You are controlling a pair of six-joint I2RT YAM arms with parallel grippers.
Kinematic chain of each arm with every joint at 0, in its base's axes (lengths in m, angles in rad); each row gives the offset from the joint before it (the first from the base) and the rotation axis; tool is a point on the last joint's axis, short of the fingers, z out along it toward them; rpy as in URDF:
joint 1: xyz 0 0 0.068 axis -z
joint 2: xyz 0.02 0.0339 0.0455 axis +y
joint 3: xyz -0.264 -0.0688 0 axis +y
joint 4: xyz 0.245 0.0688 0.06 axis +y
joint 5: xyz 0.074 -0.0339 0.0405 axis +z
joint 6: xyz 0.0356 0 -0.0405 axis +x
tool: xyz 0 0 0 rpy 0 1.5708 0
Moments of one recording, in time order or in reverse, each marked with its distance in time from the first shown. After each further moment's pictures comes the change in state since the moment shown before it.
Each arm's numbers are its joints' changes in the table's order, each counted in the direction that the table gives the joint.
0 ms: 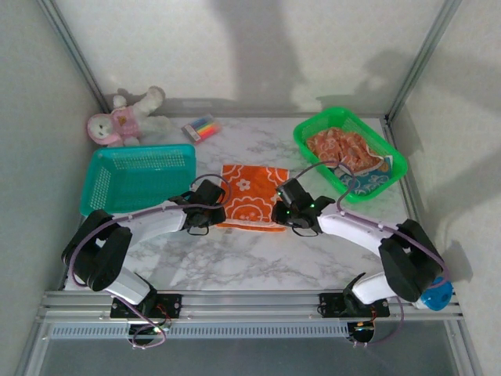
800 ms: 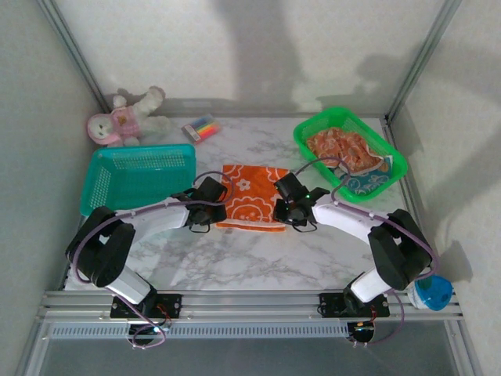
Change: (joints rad) left arm 0.000 0.038 -0.043 0.022 0.003 0.031; right arm 0.043 0.111 -0.084 0.103 0.042 -0.011
